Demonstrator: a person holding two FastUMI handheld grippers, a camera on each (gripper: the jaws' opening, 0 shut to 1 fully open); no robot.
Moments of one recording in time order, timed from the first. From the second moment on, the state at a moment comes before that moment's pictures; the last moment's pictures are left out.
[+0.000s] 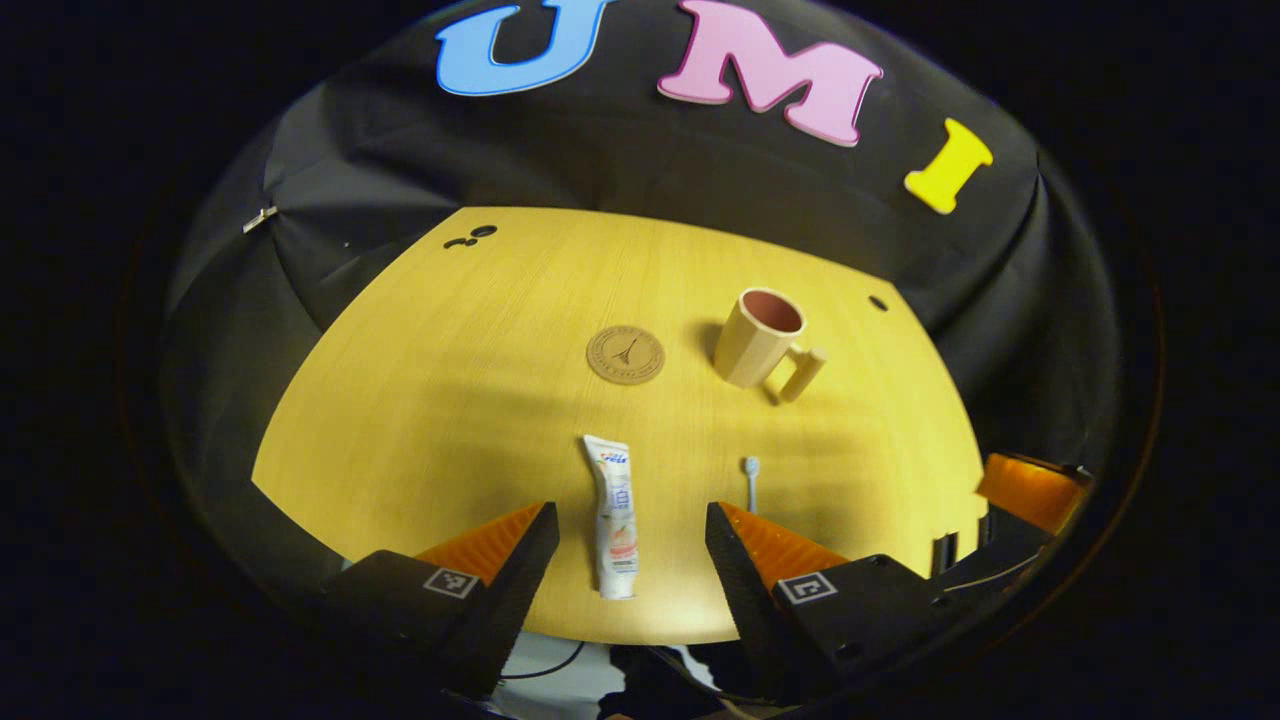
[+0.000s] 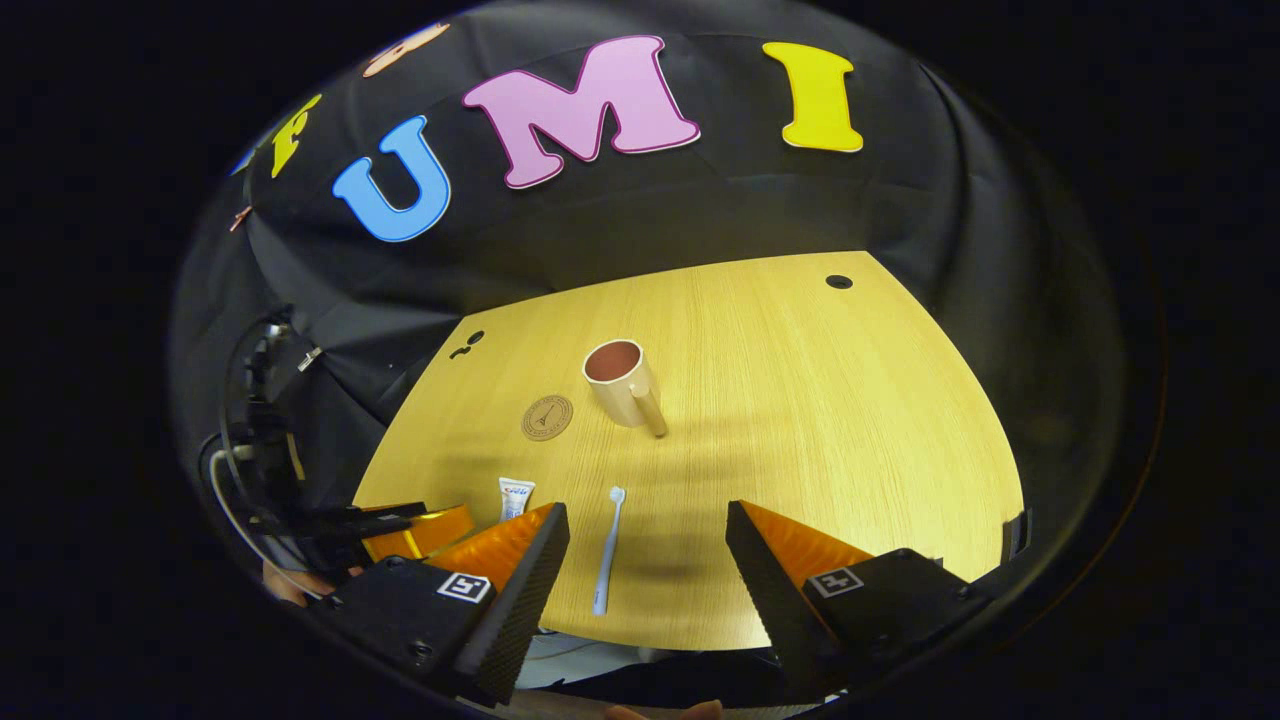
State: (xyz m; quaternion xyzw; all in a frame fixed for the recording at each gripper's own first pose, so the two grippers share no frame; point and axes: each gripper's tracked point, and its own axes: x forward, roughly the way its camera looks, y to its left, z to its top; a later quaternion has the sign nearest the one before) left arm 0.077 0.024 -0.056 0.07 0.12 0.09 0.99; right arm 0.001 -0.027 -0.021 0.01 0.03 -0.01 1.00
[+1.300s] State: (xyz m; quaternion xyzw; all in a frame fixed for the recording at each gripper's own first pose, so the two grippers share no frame) left arm 0.173 0.060 -0.115 0.04 0.23 0.13 0.96; right arm 0.026 -0.022 -0.044 0.01 0.09 0.03 1.00
